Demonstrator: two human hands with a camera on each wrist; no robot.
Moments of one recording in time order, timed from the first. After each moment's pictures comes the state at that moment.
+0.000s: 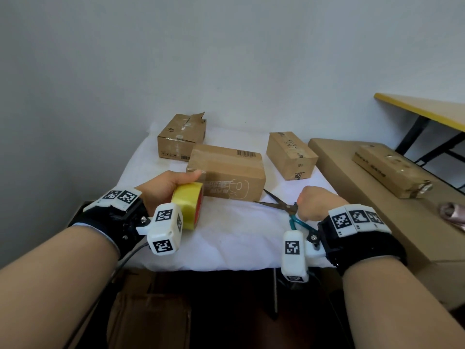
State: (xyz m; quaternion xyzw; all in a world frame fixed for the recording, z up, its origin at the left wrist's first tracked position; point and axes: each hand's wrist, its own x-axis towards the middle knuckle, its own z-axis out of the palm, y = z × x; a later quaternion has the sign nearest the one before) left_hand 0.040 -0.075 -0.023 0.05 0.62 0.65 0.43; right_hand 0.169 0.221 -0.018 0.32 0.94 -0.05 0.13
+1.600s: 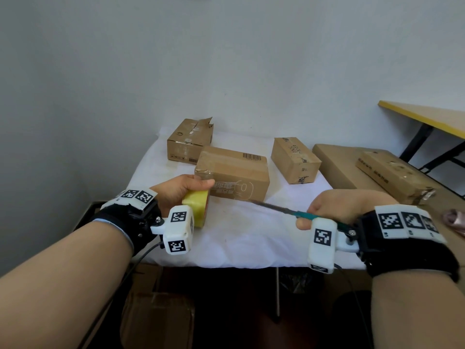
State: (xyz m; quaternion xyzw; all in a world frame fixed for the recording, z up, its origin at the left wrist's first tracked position) left_hand 0.039 -0.077 -0.027 0.14 0.64 0.63 0.41; right_hand 0.216 0.201 0.049 0.17 0.94 -0.05 0.28
